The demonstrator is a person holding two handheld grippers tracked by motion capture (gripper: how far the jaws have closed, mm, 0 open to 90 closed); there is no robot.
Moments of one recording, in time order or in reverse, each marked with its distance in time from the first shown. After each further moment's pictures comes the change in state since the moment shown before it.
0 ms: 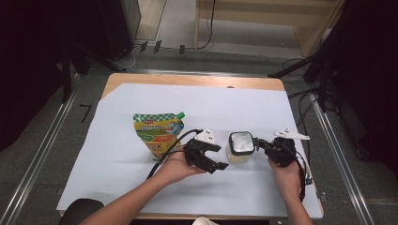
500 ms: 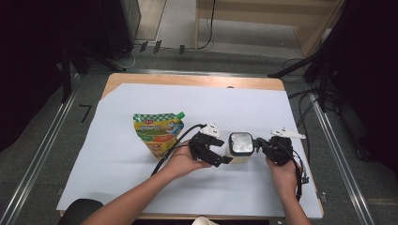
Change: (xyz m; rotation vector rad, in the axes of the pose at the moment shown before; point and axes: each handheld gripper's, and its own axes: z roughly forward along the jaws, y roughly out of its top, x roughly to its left) left arm 0.015 0.011 0.015 -0.028 0.014 -0.021; right arm 0.006 0.002 0.001 -0.001 -0.034 -0.011
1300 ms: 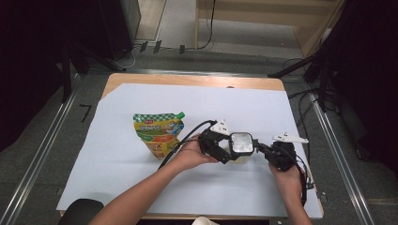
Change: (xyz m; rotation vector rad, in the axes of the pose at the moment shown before) left arm 0.008 0.014 0.027 0.001 0.020 0.104; right arm 0.002 -0.008 -0.012 0.048 0.018 -0.010
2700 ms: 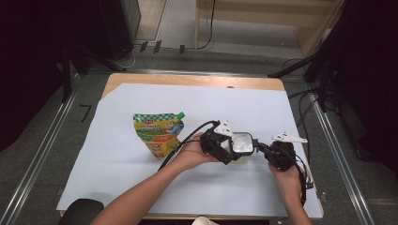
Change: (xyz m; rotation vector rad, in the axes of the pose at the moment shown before) left arm -0.005 0.007 0.000 0.016 0.037 0.047; right arm 0.001 0.001 0.000 -0.002 -0.015 -0.016
